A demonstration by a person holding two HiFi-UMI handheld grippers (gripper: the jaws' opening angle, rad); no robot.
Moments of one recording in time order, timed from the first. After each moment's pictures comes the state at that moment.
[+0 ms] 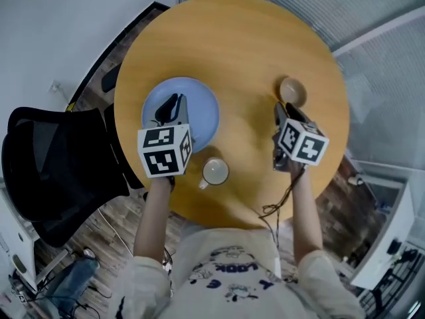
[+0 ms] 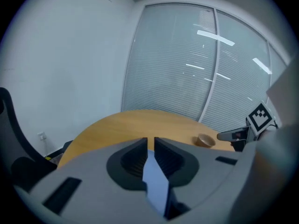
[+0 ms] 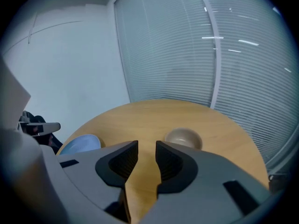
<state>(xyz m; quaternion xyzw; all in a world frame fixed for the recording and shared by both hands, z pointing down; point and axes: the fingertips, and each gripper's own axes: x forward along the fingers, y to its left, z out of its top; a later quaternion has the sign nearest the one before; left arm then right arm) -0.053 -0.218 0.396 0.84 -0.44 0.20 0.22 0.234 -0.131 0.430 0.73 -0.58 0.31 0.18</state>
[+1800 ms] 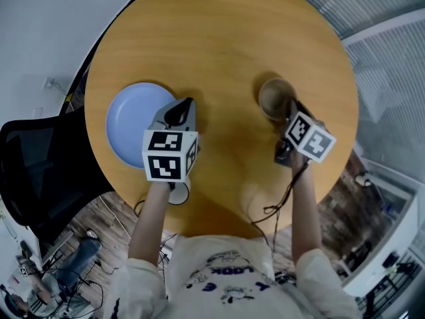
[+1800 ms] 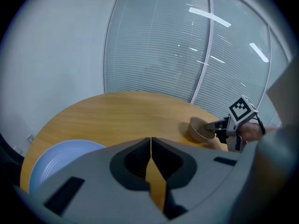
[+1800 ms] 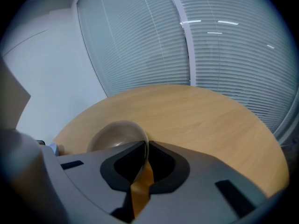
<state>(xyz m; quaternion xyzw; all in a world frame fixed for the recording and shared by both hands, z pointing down) 0.101 -0.210 0.463 0.84 -0.38 0.31 0.23 0.392 -0.143 0.531 0.74 -0.52 0.41 0.13</state>
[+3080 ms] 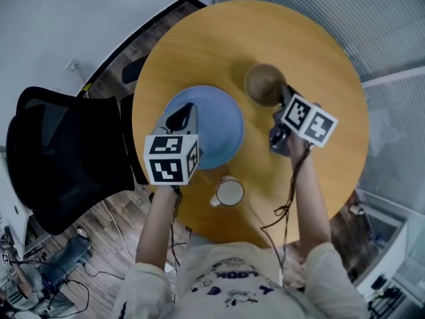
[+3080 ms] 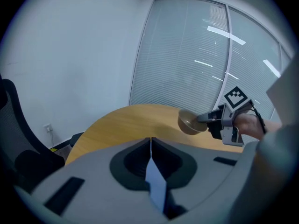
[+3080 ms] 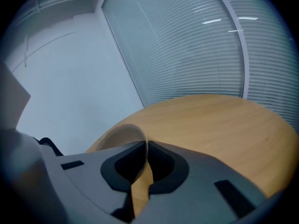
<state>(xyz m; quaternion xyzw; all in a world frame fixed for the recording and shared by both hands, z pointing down) -0.073 -0.239 0.418 0.82 -0.47 0.22 0.26 0.185 -0.281 0.431 0.67 -0.64 0.37 0.10</state>
